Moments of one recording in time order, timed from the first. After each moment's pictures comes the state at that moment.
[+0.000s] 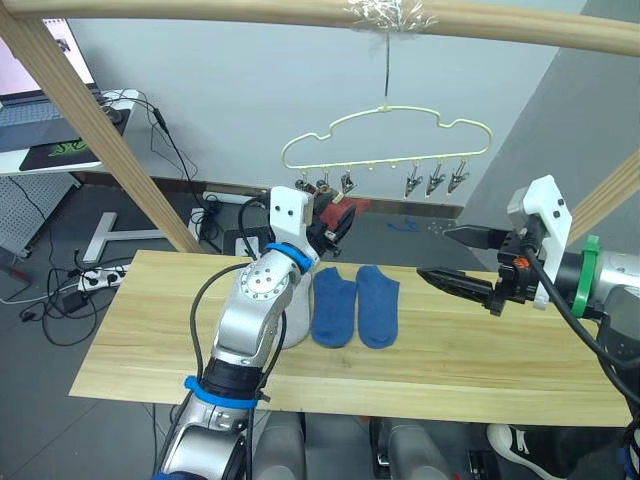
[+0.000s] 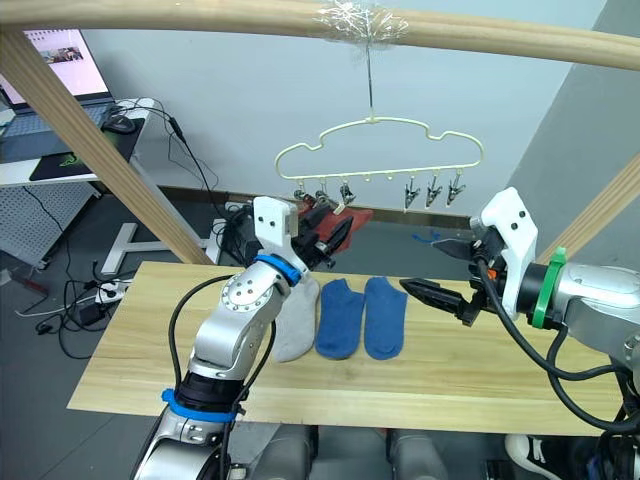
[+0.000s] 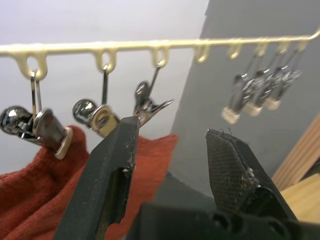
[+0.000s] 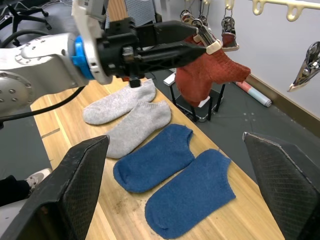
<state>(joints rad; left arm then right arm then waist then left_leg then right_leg) -0.50 0.13 -0.14 -0.05 -0.13 0.31 -0.27 -0.42 -0.86 -0.34 -0.70 1.15 1.25 0.41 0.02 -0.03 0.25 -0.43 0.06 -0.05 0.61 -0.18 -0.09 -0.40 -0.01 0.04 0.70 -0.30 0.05</state>
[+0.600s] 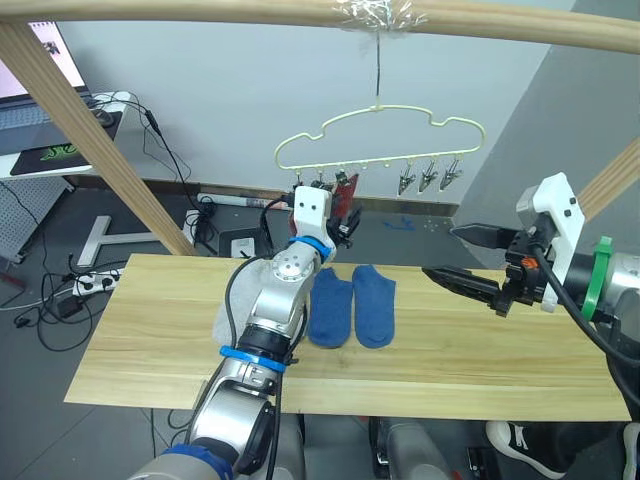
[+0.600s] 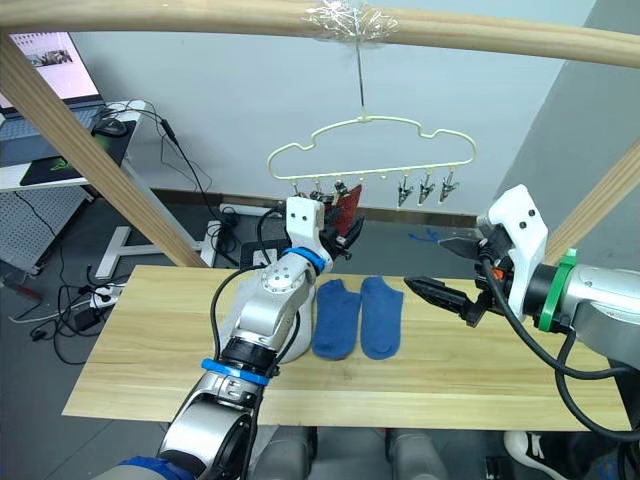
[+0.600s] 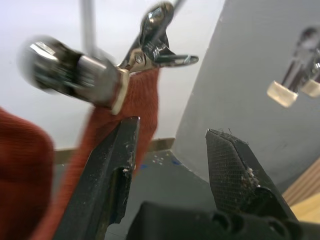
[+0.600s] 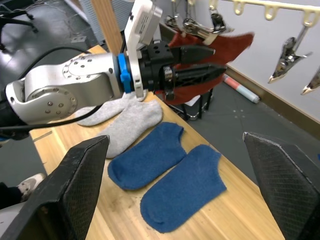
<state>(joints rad) -0.67 0.03 -0.10 0.39 -0.06 0.11 -0.21 -0.37 -0.94 -0.36 -0.71 1.30 1.20 0.27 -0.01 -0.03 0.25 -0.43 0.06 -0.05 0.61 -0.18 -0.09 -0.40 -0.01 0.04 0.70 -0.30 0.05</state>
